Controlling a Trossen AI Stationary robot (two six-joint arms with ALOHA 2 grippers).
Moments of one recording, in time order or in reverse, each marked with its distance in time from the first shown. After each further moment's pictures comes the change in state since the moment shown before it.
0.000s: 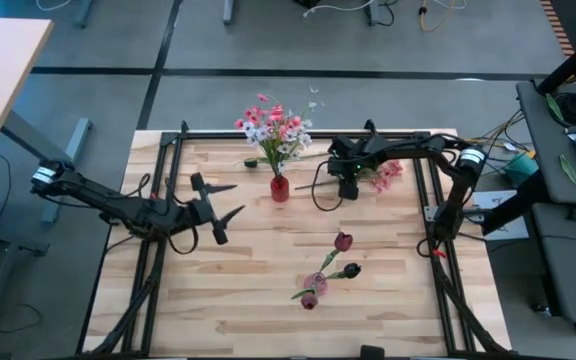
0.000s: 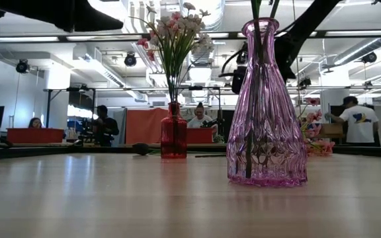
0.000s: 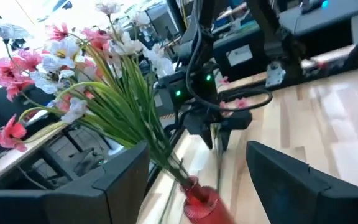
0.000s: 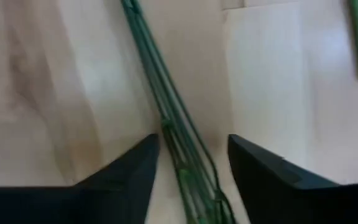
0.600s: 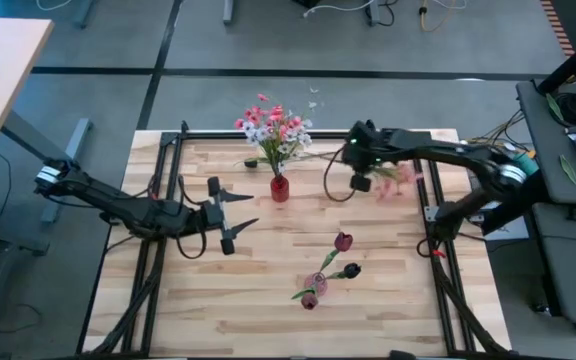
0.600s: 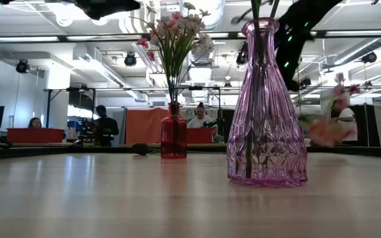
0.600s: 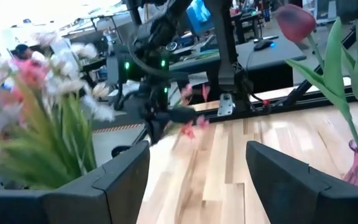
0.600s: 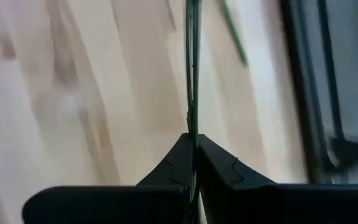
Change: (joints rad) left arm -0.001 0.167 0.157 0.011 0.170 -0.150; right arm -0.003 -0.389 0.019 -0.186 0.079 0.037
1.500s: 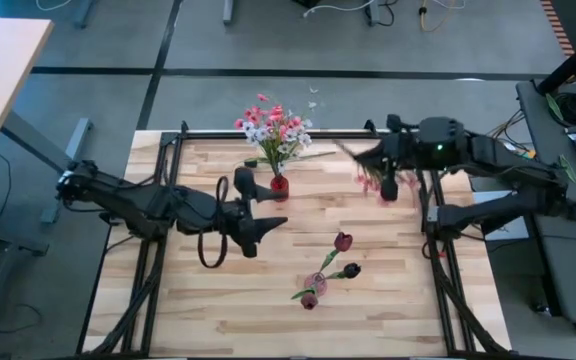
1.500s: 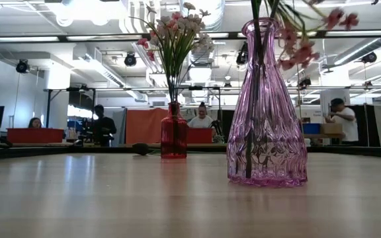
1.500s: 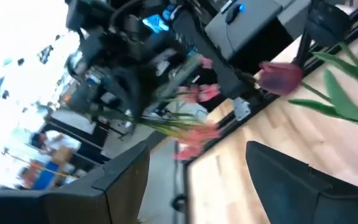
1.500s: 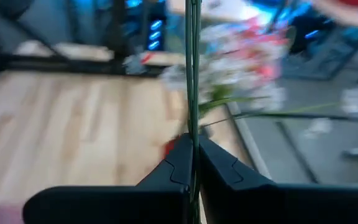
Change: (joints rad) left arm 0.005 0.368 0.811 -0.590 0.067 0.514; right arm 0.404 -0.438 0.289 0.050 -0.062 0.224
